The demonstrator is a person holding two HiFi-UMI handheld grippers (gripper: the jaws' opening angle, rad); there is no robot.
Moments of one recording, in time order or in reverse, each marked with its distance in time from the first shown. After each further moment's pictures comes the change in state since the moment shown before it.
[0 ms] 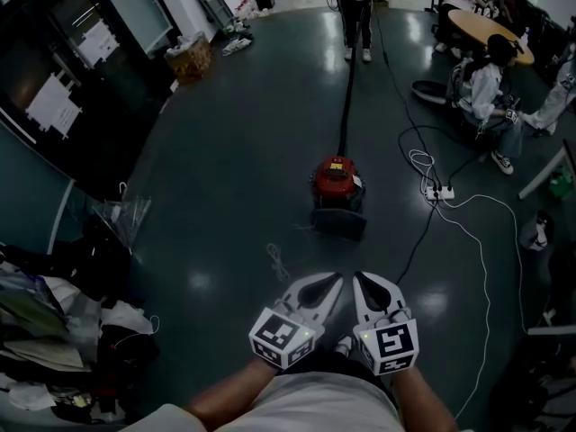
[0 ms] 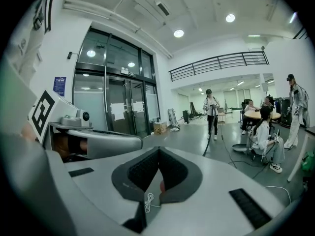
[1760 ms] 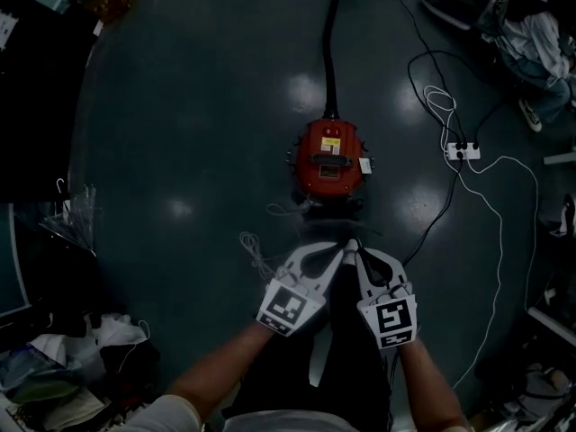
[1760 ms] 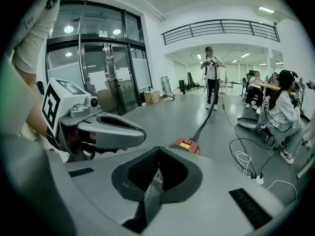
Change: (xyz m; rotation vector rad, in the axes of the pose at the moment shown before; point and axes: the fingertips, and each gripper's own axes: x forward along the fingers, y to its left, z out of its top) left arm 0.331 0.388 -0.210 0.048 0.267 -0.145; right arm 0.438 -0.228 -0.217 0.054 0.340 -0.006
